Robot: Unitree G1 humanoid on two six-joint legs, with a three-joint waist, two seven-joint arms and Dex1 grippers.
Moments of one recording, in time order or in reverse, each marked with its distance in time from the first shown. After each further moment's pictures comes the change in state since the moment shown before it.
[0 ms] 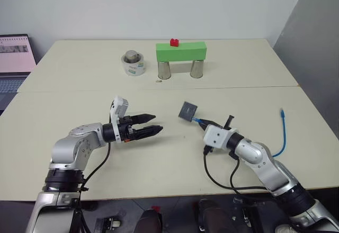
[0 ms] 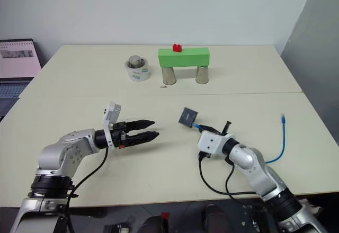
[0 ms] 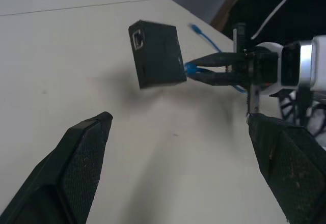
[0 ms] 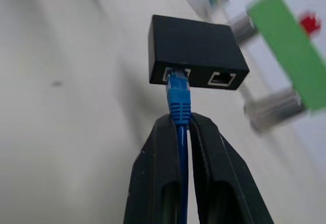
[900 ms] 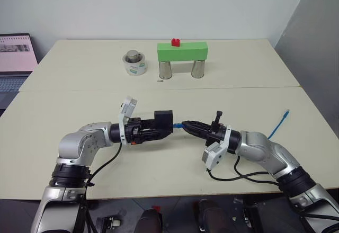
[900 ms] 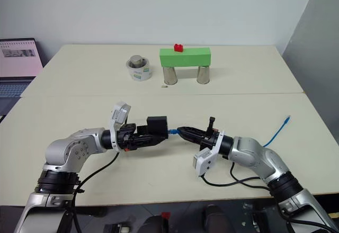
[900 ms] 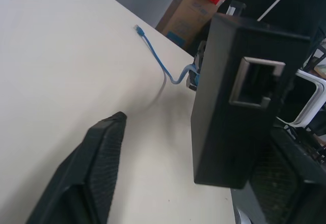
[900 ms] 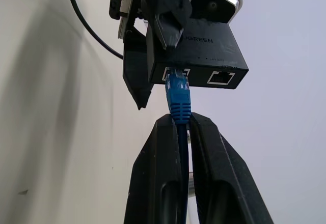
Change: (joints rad) left arm -0.031 -0.057 -0.037 -0.026 -0.030 0.069 -0.067; right arm -0.121 0.043 -0.050 0.134 -0.186 -0.518 -0.115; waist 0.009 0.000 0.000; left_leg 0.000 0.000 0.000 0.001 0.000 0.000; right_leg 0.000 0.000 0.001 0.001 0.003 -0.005
